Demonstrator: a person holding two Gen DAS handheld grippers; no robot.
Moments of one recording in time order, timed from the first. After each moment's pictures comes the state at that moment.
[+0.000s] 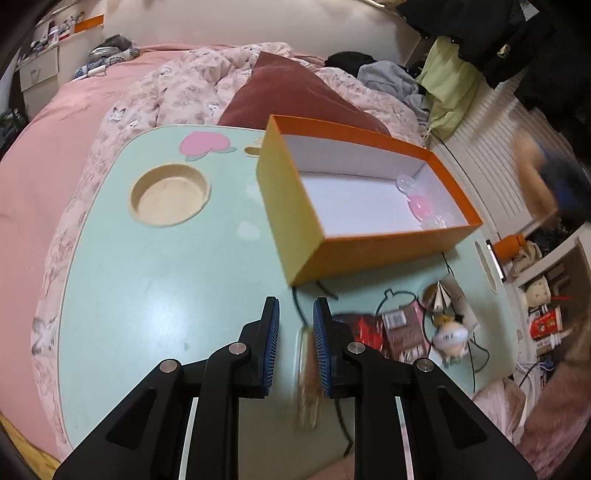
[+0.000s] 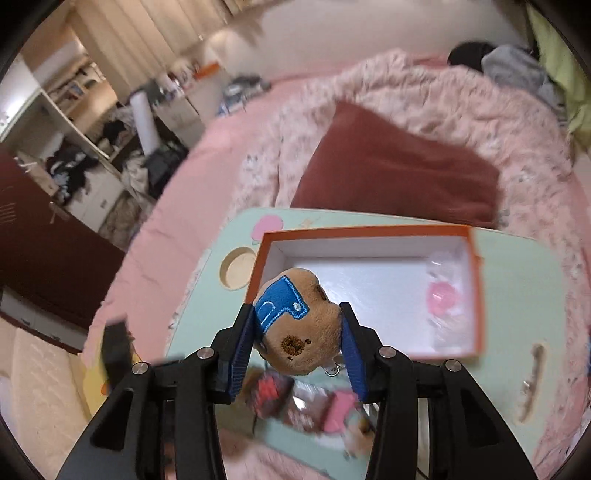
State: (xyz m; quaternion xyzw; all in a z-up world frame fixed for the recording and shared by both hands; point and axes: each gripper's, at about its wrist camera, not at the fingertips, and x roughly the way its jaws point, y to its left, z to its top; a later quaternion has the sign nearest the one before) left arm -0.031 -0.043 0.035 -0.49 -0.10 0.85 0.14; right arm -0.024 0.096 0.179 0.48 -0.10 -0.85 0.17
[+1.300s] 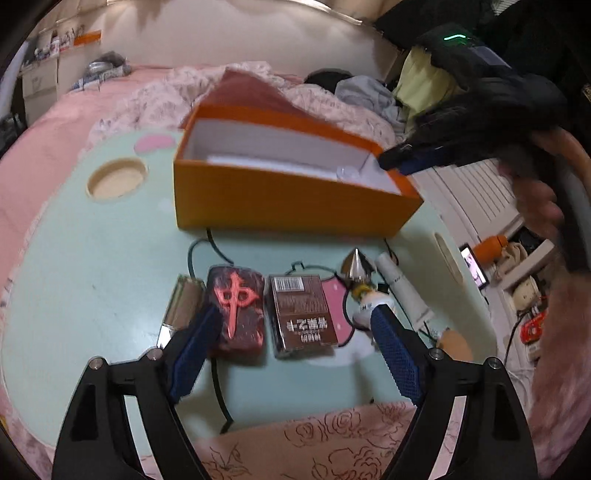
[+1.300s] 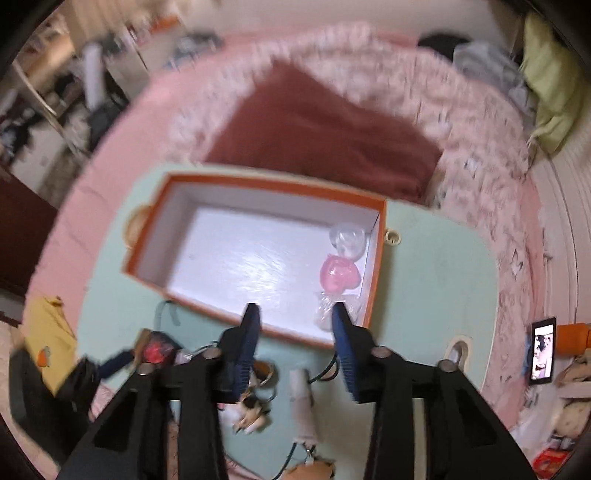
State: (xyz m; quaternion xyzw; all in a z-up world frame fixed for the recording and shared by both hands) left arm 0.029 0.027 0.040 -0.43 -0.11 0.88 0.15; right arm -0.088 0.133 0.123 0.60 0.01 -0.80 0.06
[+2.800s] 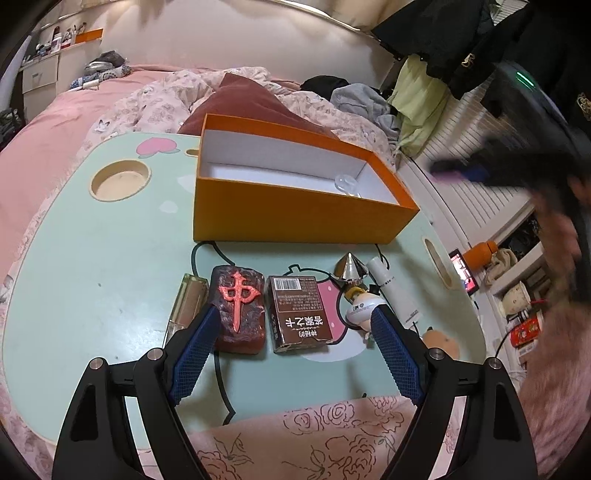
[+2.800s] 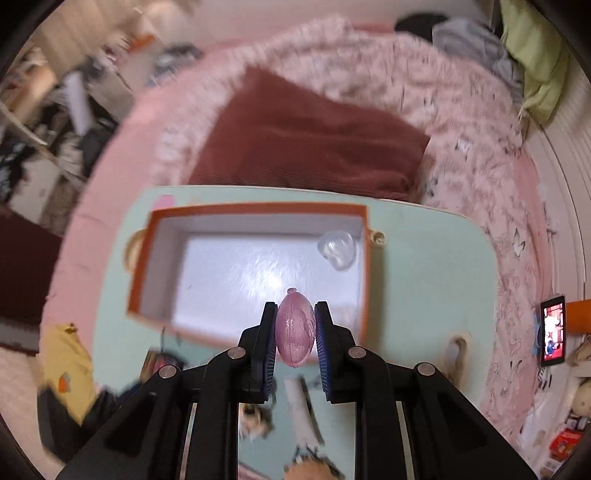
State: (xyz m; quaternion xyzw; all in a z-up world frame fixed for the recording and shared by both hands) left arm 0.032 0.017 0.046 -0.43 -0.13 0.88 0.16; right arm -0.060 0.184 0.148 0.55 -0.07 -0.83 0.08
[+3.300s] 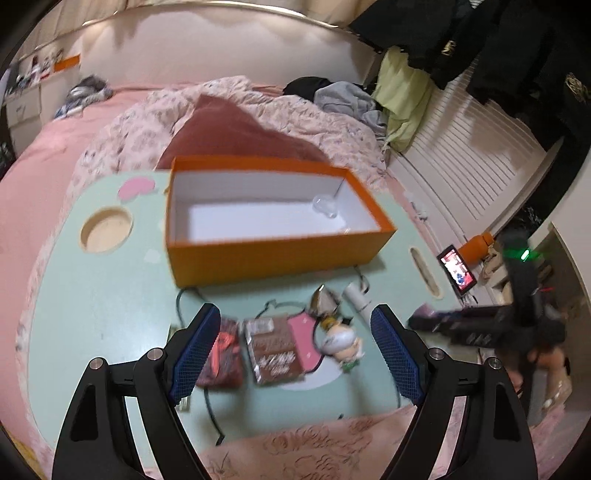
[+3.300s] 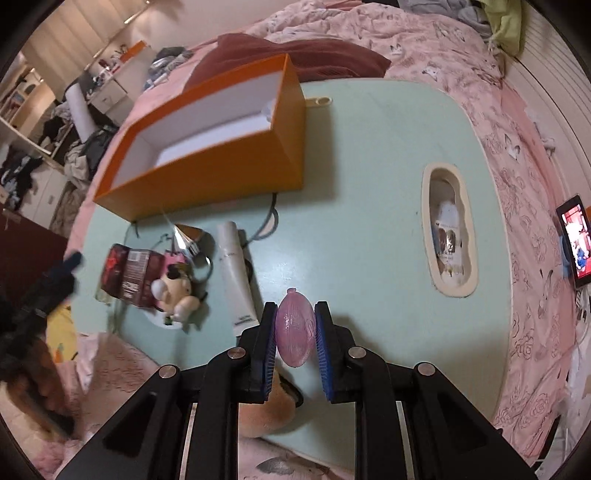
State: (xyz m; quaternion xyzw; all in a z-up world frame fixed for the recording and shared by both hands) left arm 0.010 0.041 0.091 -0.43 -0.09 0.88 0.18; right arm 0.040 0.208 0.053 0.57 -0.11 -0.81 0.06
